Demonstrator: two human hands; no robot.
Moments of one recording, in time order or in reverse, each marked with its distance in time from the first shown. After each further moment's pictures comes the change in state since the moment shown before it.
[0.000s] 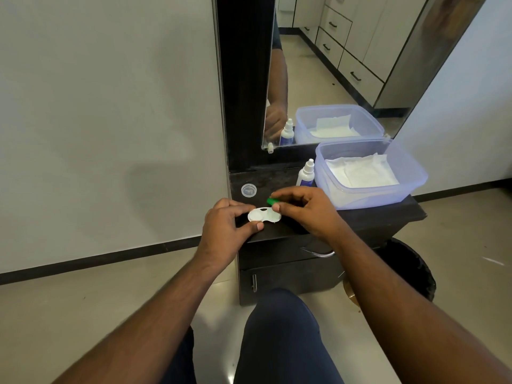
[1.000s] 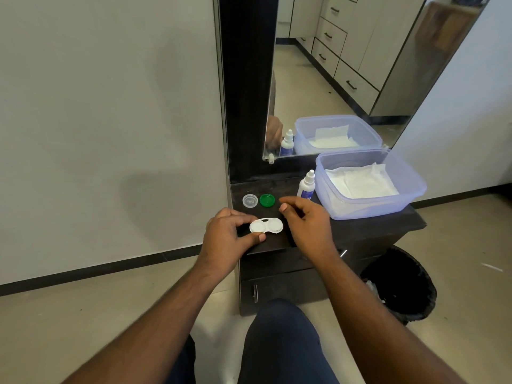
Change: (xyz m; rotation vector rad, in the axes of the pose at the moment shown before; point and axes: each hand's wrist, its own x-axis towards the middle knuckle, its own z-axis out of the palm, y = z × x) left_hand 0.005 -0.001 -0.004 -0.048 -0.043 -0.010; right_hand -0.008 -0.009 0.030 -0.066 0.395 0.109
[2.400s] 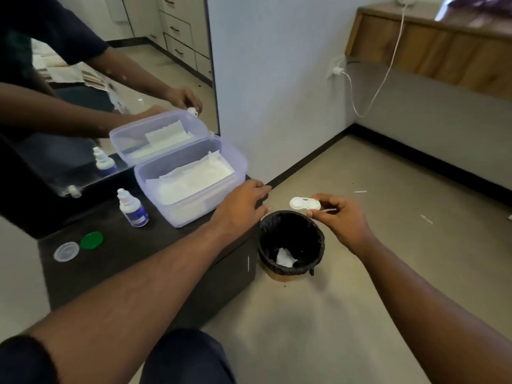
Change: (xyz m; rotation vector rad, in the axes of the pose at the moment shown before) left_hand 0.040 0.164 0.233 0.291 -0.580 0.663; right_hand -0.062 0.175 -0.285 -0.007 0.317 0.216
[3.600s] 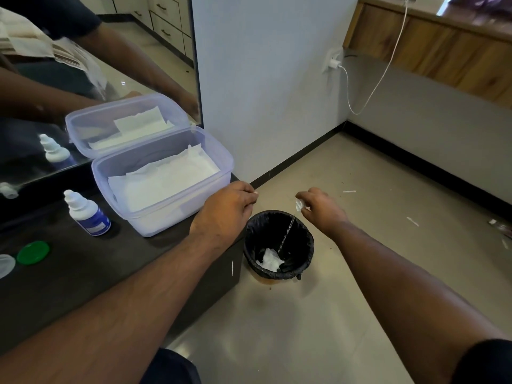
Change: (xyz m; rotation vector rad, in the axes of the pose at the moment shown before) left_hand 0.014 -0.009 0.019 0.015 0.140 -0.018; right_hand 0.085 0.051 0.013 -0.848 -0.175 -0.188
